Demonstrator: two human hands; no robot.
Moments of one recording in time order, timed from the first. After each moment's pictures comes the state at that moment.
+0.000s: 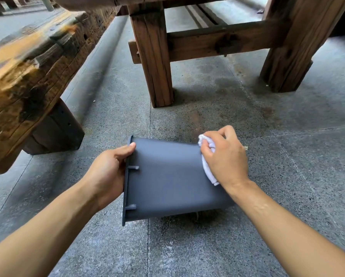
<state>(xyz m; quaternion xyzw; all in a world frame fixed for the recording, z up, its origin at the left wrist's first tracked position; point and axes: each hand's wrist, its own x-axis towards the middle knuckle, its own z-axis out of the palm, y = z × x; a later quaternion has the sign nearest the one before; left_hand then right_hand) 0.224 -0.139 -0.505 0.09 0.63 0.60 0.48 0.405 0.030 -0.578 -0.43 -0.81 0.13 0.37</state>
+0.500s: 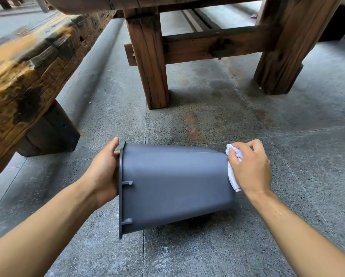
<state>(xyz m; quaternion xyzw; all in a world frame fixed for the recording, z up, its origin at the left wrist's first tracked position) 0.220 -0.136 -0.511 0.06 0.65 0.56 0.51 0.472 0.057 -0.612 -0.54 -0.76 0.13 0.35</state>
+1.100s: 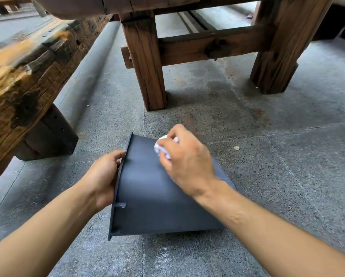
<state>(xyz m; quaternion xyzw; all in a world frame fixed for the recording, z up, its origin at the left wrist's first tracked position) 0.222 -0.136 -0.513 0.04 0.67 0.53 0.51 0.382 -0.029 -0.522 -0.27 -0.89 0.11 0.35</state>
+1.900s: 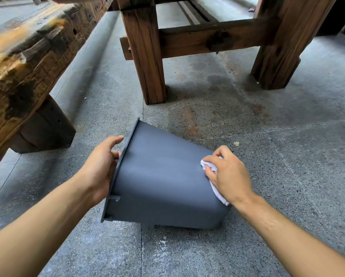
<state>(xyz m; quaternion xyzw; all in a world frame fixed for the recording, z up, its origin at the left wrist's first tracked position) 0.227 -0.143 -0.497 0.06 0.70 0.52 0.49 0.460 0.015 -0.612 -0.40 -0.87 0.15 0.23</state>
